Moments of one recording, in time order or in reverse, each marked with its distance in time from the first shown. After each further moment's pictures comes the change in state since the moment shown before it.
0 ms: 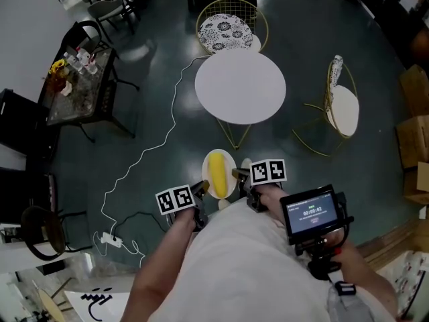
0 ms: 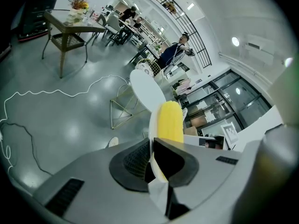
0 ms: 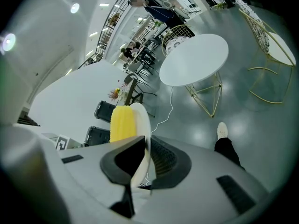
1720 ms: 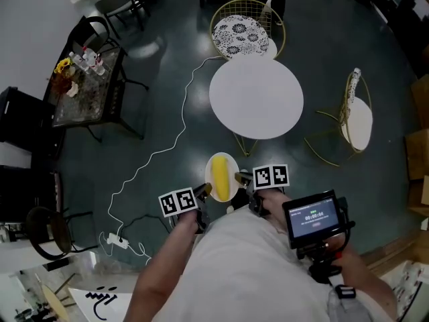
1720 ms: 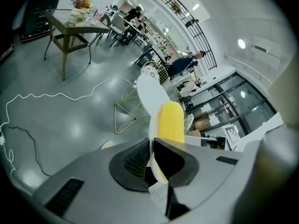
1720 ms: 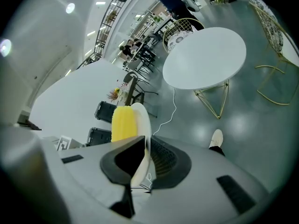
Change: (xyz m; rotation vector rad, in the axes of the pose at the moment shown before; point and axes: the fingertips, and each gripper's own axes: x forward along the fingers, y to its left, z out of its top) left arm 0.013 0.027 0.073 -0.045 -0.002 0.038; right arm 0.051 0.013 0.060 0.022 0.040 0.020
